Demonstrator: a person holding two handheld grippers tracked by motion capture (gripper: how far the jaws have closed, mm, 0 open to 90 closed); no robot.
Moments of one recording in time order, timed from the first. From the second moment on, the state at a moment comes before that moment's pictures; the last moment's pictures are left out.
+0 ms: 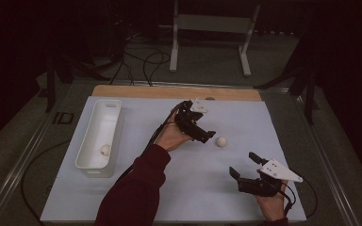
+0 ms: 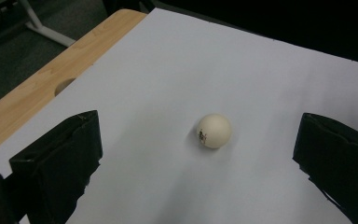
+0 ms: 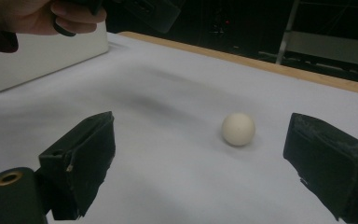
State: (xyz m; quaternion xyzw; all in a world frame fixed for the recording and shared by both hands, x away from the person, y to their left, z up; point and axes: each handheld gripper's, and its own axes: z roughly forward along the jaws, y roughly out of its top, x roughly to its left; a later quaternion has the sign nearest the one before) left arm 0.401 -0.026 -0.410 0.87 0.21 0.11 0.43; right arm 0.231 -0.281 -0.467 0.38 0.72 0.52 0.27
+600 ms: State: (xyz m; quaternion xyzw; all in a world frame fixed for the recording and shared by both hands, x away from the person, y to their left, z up) left arm 0.401 -0.034 -0.414 0.87 0.22 0.11 0.43; right arm 0.230 -0.281 -0.467 0.38 0.72 0.52 0.26
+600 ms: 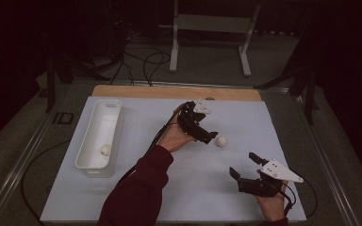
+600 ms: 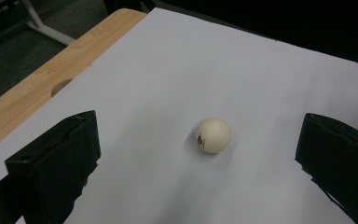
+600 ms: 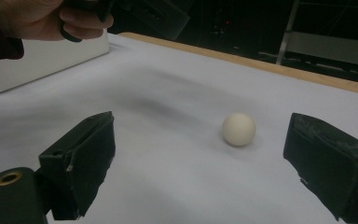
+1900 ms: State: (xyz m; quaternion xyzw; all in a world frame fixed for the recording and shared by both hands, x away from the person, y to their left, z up) left arm 0.402 -0.056 -0.424 0.88 0.21 0.11 0.42; right arm 0.230 -0.282 -0.467 0.38 0.72 0.52 0.26
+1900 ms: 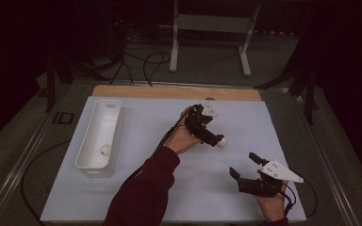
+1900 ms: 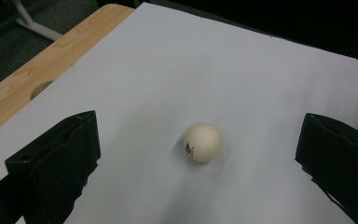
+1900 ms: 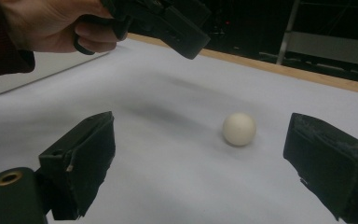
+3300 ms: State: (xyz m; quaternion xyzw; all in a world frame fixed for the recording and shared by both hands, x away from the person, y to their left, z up) left arm 0.401 -0.084 -0.448 0.89 0.20 0.10 0.40; right arm 0.230 -0.280 -0.467 0.38 0.72 0.52 0.26
